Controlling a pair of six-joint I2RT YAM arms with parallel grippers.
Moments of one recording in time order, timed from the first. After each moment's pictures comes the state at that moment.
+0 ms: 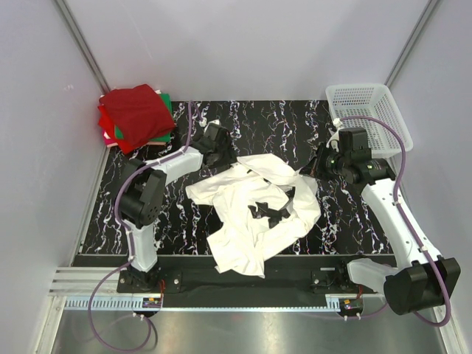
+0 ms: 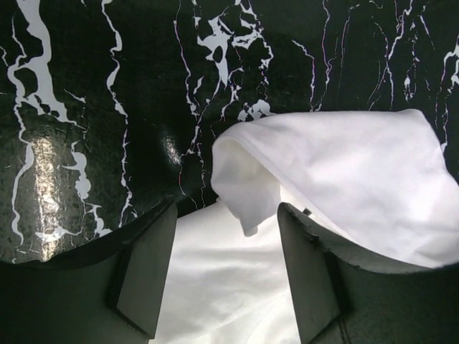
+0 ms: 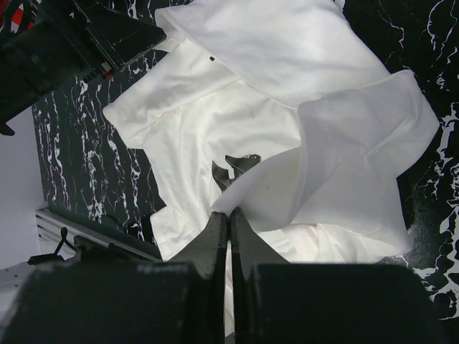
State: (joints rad) left arm -0.50 1.92 1.33 -0.27 -0.09 -0.67; right arm 0.20 1.15 1.11 -0.70 -0.33 0.50
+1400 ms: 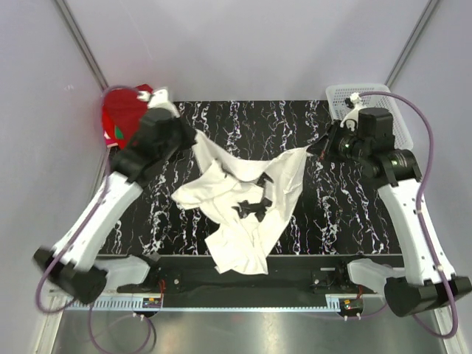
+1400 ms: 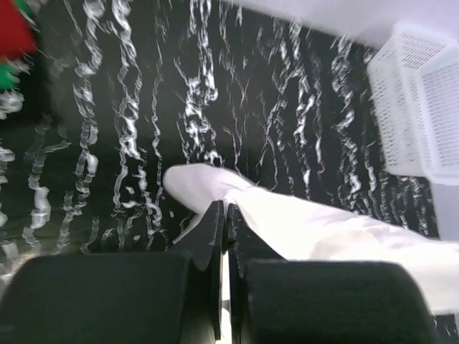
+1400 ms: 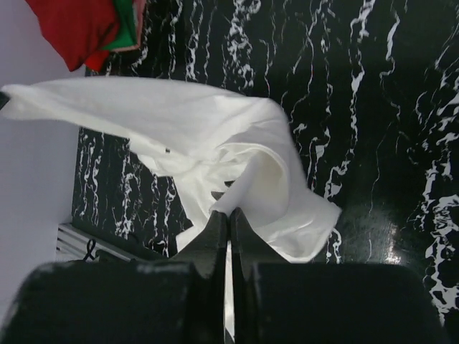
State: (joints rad) left arm -0.49 1.28 1.34 -0.50 -0.20 -0.58; right arm 0.20 1.15 1.36 -0.82 -0.32 0.48
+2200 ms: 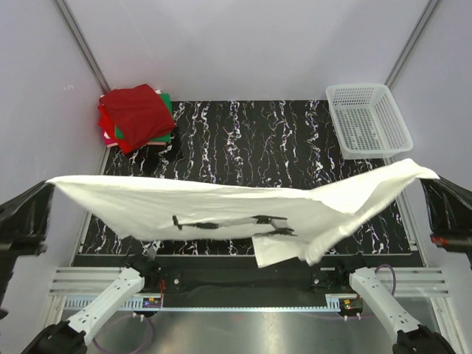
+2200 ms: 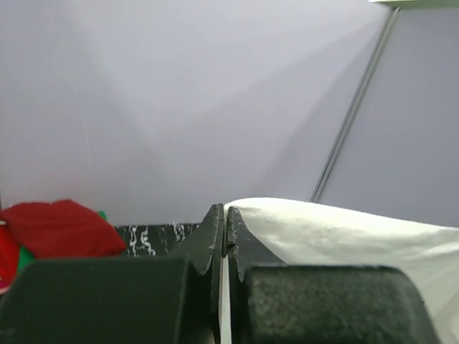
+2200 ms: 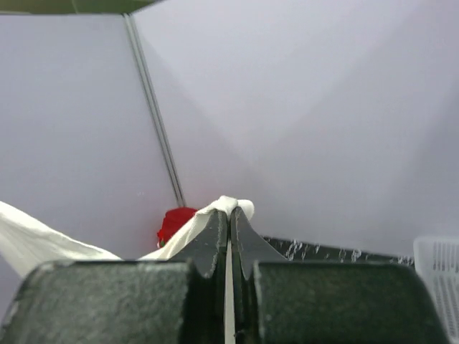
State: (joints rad) left arm -0.48 0.55 1.87 -0.92 -0.14 -0.22; right arm 0.24 0.64 1.91 -0.80 -0.15 0.32
